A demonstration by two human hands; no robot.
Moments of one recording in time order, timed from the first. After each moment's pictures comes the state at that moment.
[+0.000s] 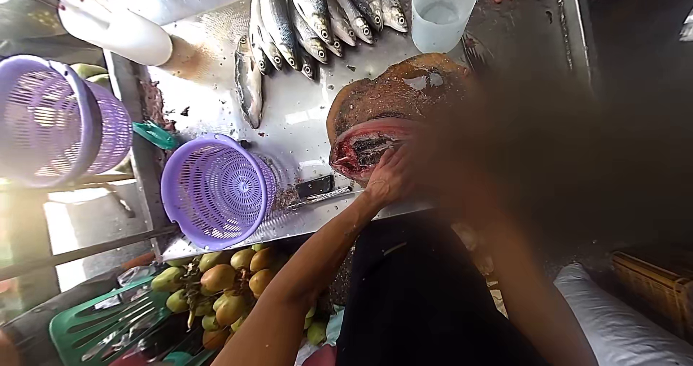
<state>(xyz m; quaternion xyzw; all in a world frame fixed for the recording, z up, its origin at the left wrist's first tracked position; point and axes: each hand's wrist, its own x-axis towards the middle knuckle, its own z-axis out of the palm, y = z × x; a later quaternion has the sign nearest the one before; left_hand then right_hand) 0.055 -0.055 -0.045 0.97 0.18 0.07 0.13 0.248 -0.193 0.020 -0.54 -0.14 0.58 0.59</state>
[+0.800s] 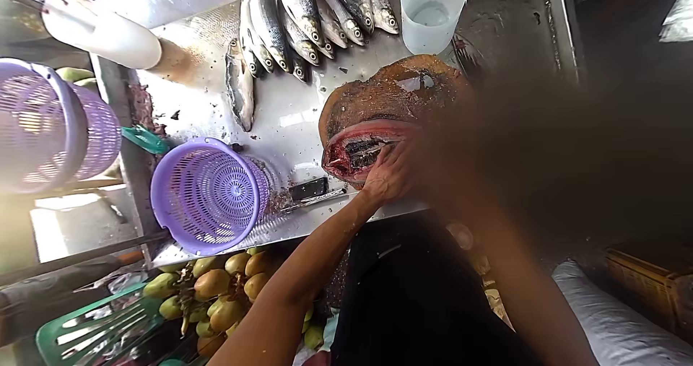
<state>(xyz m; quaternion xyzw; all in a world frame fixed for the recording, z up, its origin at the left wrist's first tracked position) 0.068 -0.056 -0.045 0.98 0.18 0.04 0.11 0.261 -0.183 0.004 -0.52 -0.12 0.62 0.57</state>
